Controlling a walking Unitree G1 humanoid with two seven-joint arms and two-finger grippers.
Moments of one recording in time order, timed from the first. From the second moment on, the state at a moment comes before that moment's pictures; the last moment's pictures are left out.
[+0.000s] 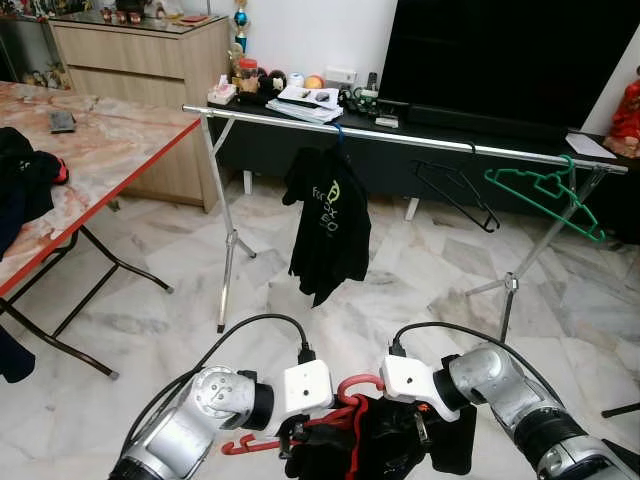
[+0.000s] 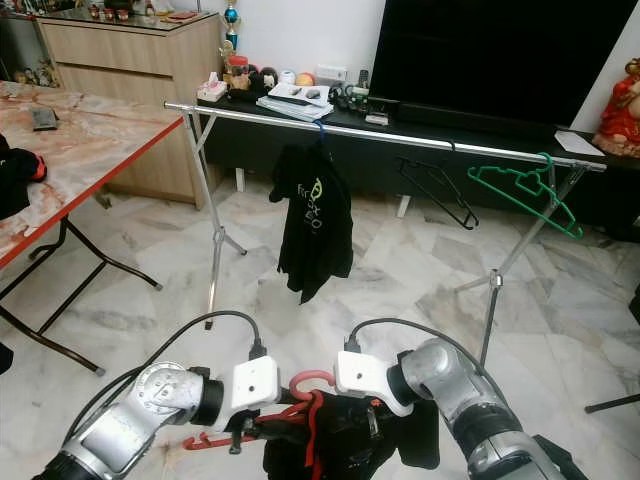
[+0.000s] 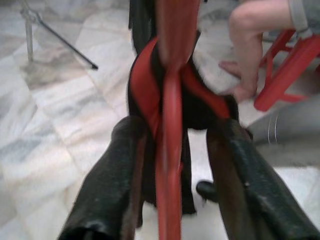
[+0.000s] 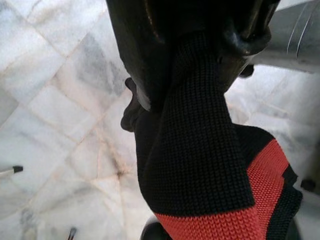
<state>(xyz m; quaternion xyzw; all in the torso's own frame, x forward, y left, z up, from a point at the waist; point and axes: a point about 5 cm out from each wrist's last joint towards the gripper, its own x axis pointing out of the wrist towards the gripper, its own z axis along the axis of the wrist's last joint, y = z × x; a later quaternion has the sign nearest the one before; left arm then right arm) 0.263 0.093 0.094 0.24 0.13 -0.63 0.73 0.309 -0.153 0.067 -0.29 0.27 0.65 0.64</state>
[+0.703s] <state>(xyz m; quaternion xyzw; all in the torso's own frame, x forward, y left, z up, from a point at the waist) 0.294 0.177 0.091 0.26 0.09 -0.31 0.91 0.343 -0.161 0.080 -0.28 0.25 0.47 0.80</state>
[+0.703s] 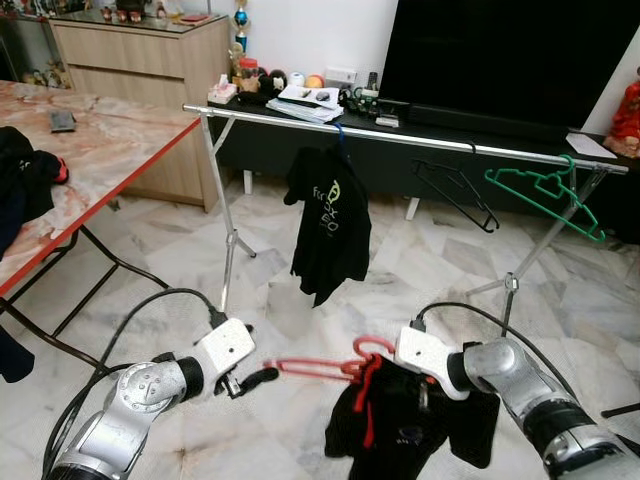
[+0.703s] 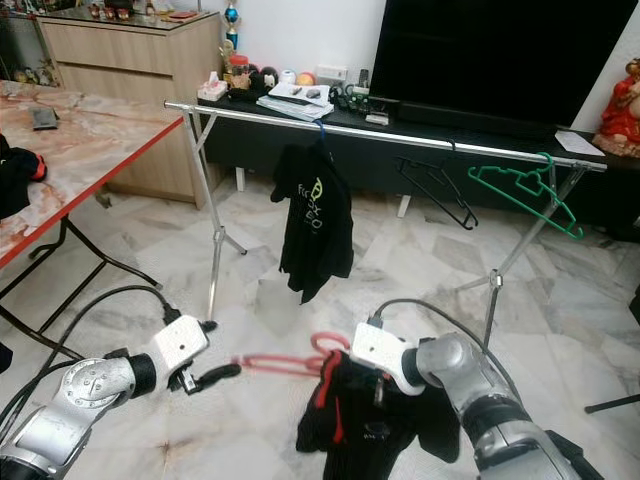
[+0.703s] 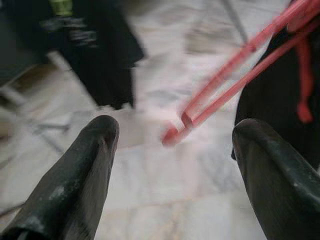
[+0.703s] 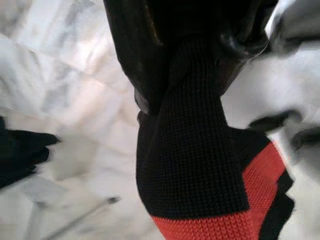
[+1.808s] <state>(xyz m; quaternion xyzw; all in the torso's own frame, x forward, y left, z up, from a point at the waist) 0.291 0.199 0.022 0.37 0.12 -0.10 0.92 0.351 -0.031 0.140 -0.17 0.09 0.59 0.78</state>
